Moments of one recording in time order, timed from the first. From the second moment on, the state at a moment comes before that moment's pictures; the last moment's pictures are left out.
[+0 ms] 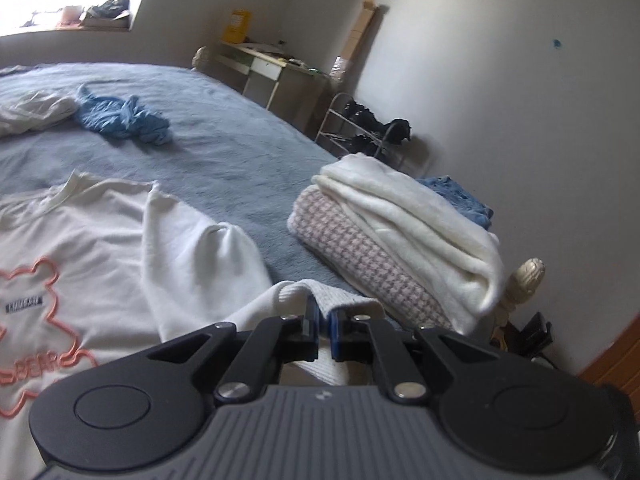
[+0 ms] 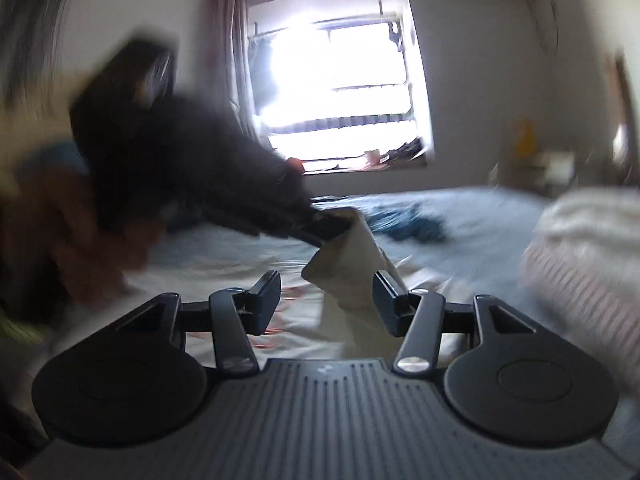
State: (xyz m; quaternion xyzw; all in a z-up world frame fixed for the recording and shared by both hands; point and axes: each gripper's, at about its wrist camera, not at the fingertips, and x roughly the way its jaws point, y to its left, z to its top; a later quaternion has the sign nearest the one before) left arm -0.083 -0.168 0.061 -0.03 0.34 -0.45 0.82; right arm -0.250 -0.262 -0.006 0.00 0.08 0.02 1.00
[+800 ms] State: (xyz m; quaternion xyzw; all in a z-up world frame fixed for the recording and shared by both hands) left arm -0.060 -0.155 0.146 -0.05 0.22 -0.46 0.86; right arm -0.160 -0.332 0.095 -0.15 0.02 -0.04 0.99
